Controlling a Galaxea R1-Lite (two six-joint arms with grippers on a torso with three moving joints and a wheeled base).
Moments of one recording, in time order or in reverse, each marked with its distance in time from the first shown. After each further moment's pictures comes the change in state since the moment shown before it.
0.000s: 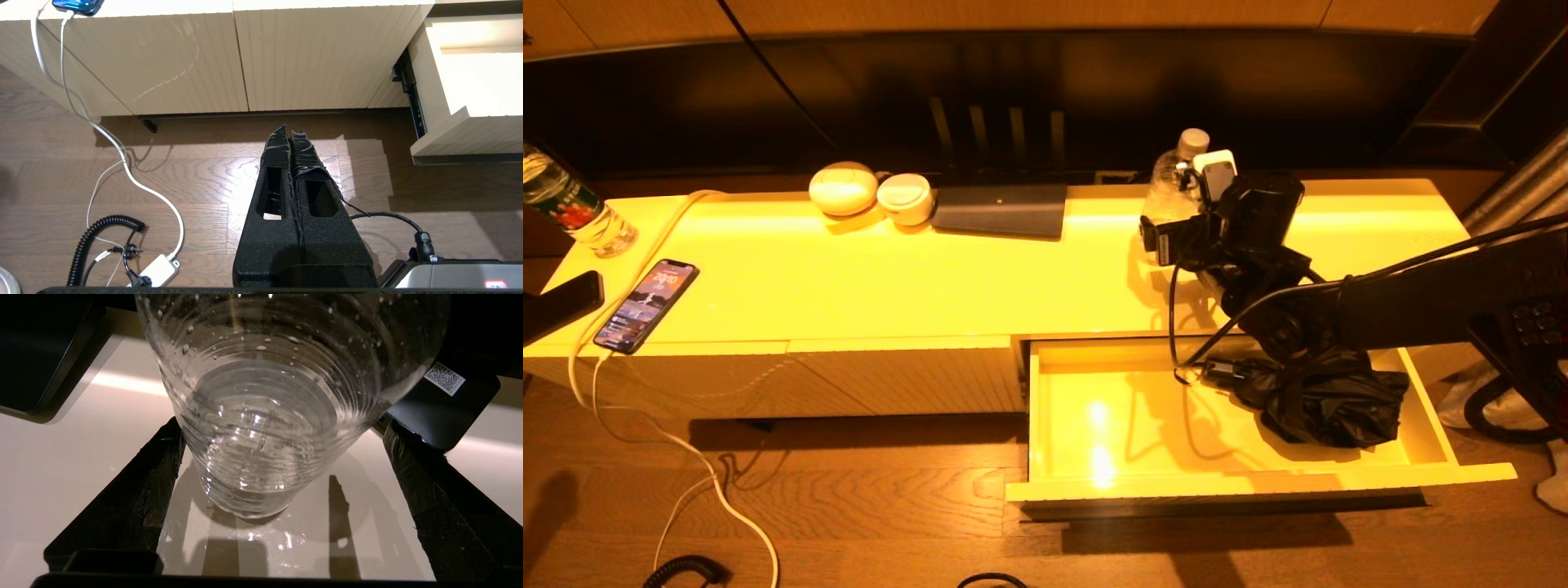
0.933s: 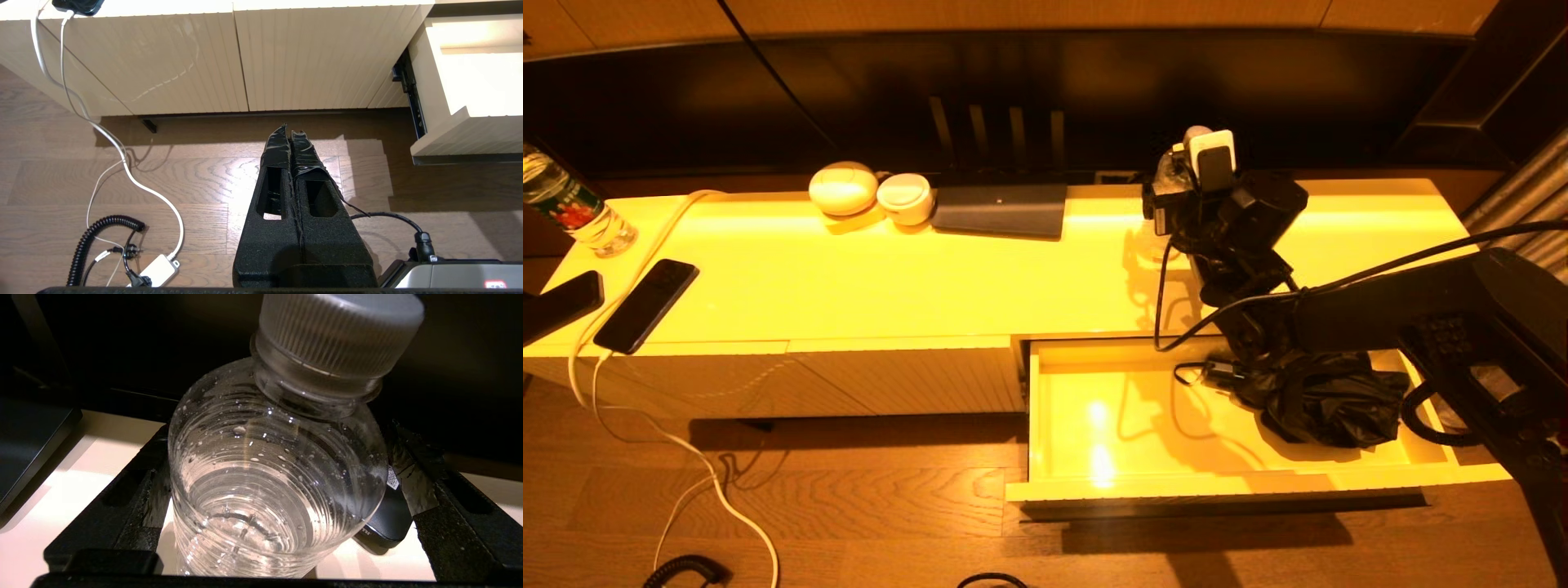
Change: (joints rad) left arm 0.000 0.000 0.000 0.000 0.000 0.000; right arm 0.001 0.122 -0.128 -0.330 -0.034 -0.197
